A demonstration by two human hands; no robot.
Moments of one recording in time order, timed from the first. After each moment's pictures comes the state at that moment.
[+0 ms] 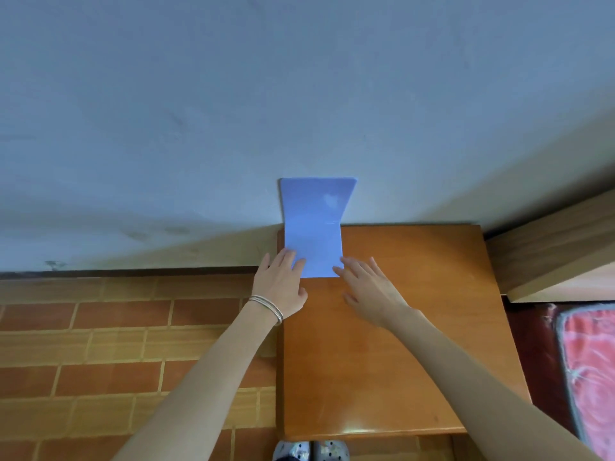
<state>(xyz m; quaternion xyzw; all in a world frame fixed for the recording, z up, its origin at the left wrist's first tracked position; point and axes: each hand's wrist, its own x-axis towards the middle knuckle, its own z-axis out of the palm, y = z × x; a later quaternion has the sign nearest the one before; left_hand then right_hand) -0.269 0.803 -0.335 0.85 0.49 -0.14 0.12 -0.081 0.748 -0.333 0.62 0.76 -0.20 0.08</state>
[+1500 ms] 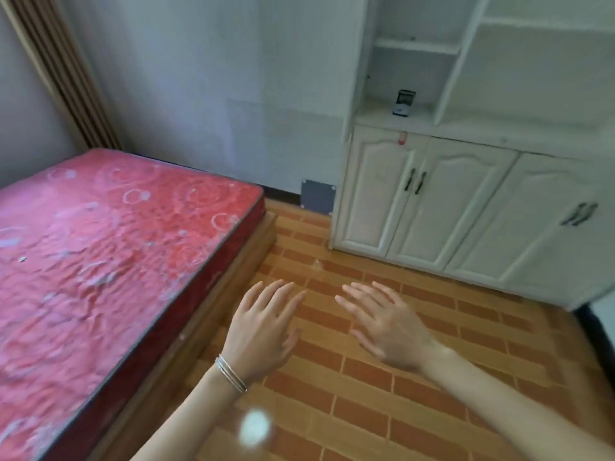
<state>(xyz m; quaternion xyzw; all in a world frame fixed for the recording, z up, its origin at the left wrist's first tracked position) -0.389 0.106 0.108 0.56 -0.80 0.08 0.17 -0.635 0.052 0.114 0.93 -0.36 0.02 0.09</state>
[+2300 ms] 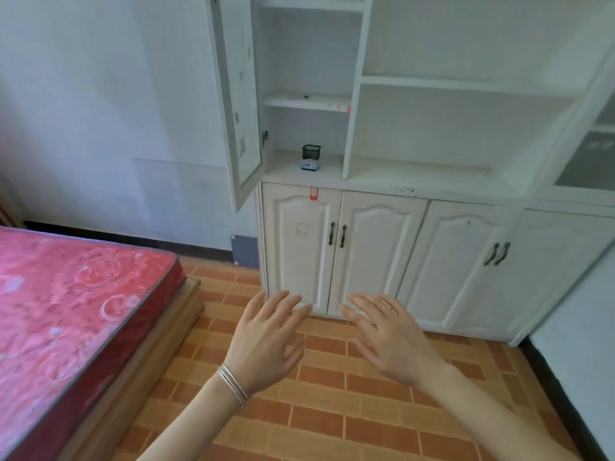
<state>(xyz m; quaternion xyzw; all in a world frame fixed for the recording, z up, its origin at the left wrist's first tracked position) -0.633 -0.171 0.141 0.47 -0.86 0.12 0.16 -0.882 -0.172 0.142 0.87 -0.46 0.12 0.14</state>
